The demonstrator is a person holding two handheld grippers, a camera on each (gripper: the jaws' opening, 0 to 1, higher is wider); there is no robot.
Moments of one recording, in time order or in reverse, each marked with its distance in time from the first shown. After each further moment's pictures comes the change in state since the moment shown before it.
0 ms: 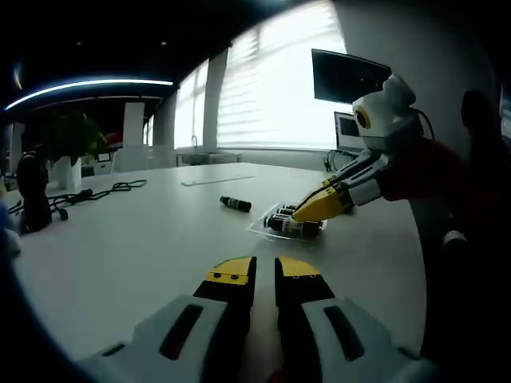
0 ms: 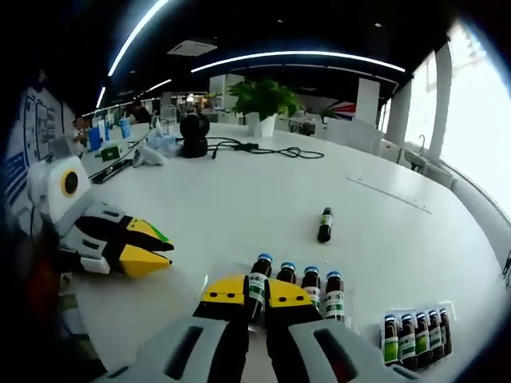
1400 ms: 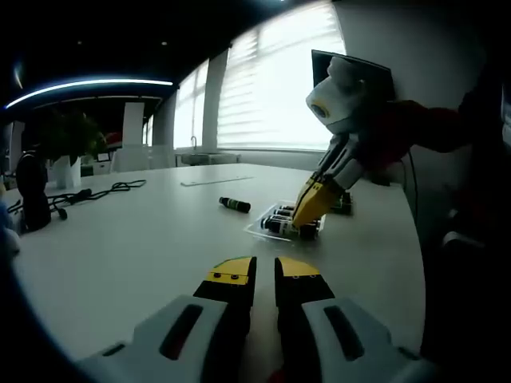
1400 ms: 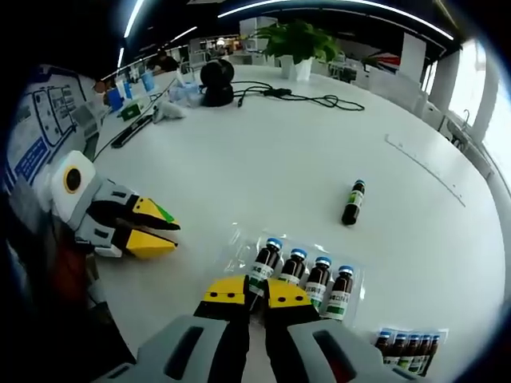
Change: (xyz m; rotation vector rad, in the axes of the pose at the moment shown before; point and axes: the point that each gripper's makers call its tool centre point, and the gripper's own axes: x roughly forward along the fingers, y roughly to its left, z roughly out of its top) left arm 0.000 -0.001 0.001 -0.004 -0.005 -0.005; right arm 0.011 0.004 -0.011 -0.027 0.339 0.187
